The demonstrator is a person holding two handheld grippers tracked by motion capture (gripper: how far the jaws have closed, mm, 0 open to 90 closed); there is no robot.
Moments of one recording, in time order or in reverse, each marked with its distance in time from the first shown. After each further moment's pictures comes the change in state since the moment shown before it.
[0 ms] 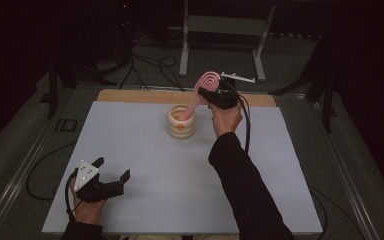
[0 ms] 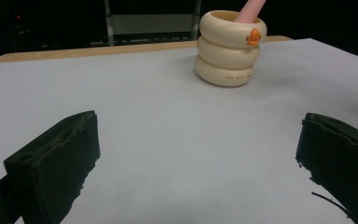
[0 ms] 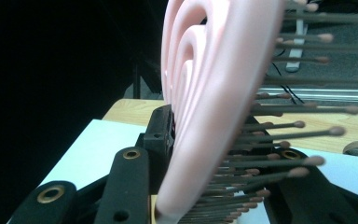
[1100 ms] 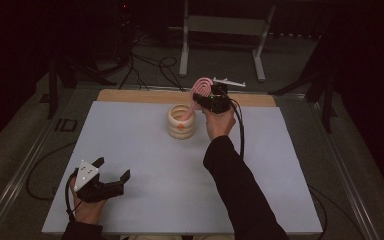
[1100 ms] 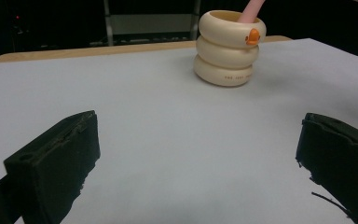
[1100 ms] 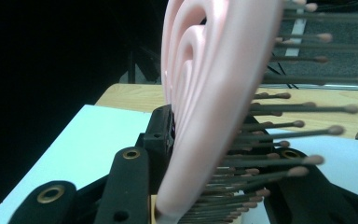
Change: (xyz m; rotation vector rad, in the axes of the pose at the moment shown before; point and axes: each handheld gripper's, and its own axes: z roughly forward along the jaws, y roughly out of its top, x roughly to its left) left arm 0.000 0.000 0.000 0.000 -0.002 0.000; right arm 0.005 -0.018 0.019 0.044 -0.020 -0.018
